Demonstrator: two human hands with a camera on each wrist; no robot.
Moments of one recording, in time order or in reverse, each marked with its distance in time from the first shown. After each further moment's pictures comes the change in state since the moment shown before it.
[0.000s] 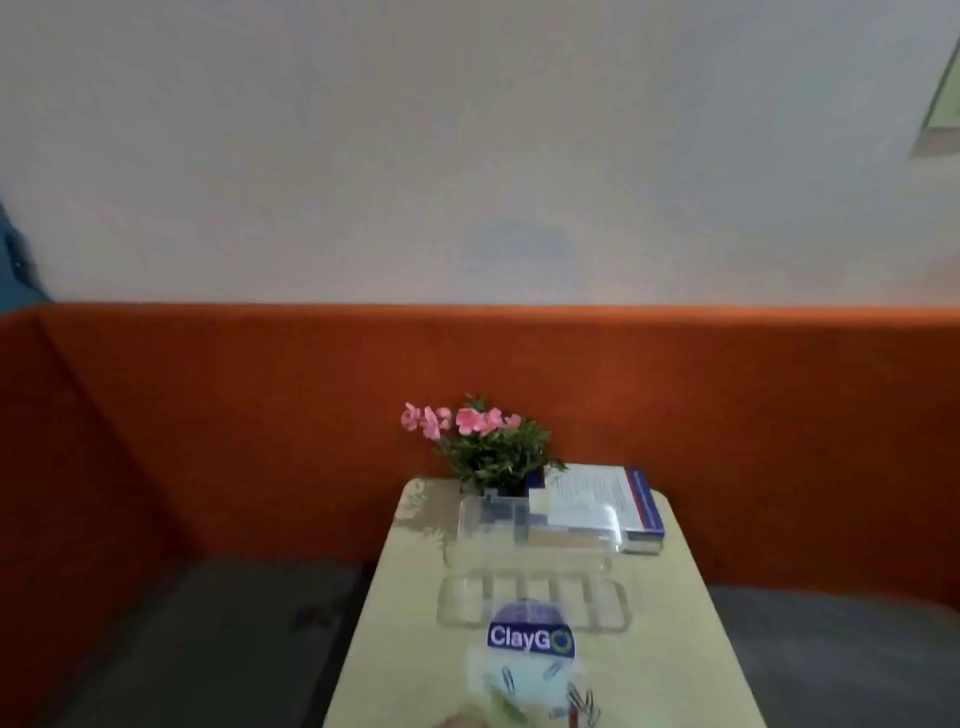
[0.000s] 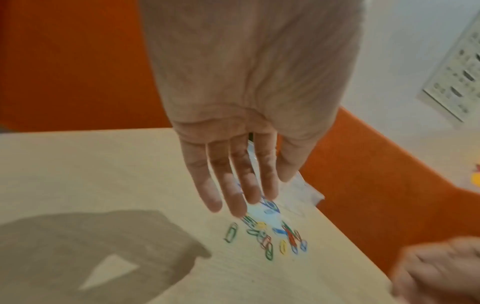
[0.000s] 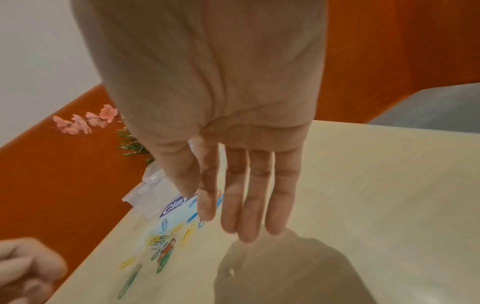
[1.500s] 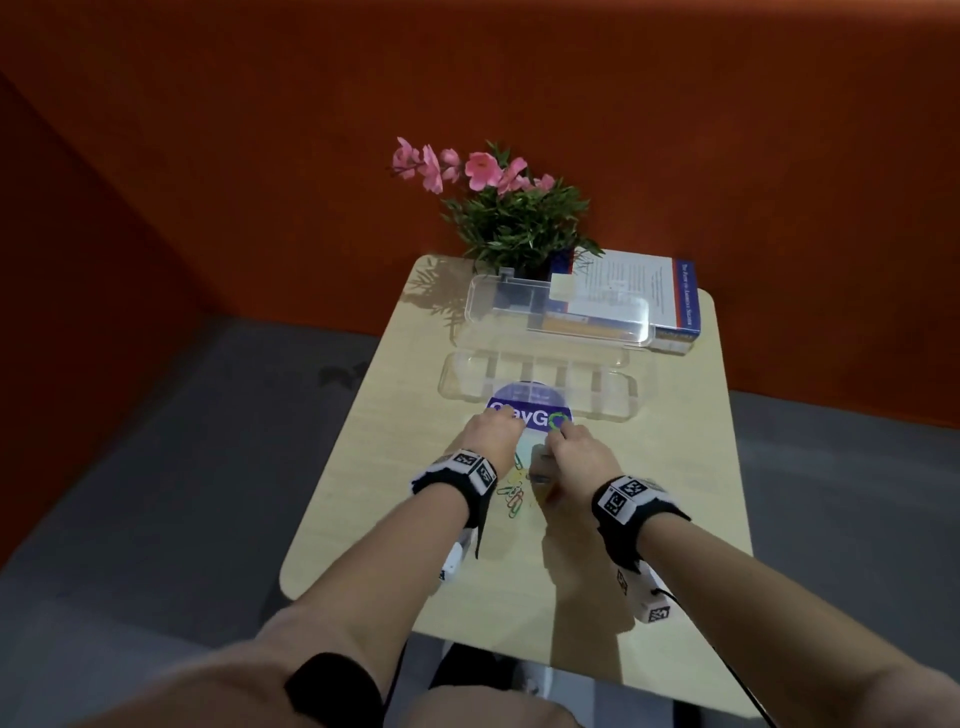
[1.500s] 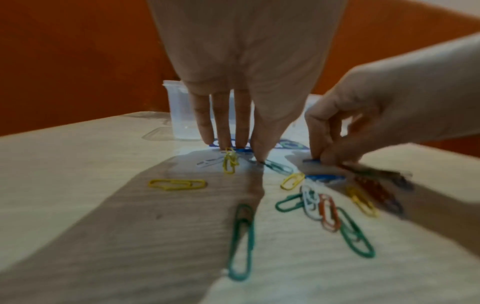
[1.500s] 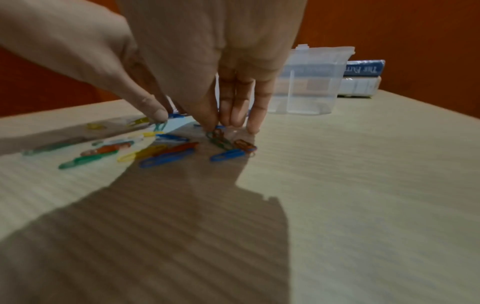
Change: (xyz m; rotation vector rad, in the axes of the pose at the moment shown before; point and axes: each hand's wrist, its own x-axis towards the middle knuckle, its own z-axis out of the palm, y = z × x) left_hand 0.093 0.075 -0.034 0.553 -0.093 -0.129; right_hand 0.075 -0.128 0.043 -0.649 -0.233 -0.298
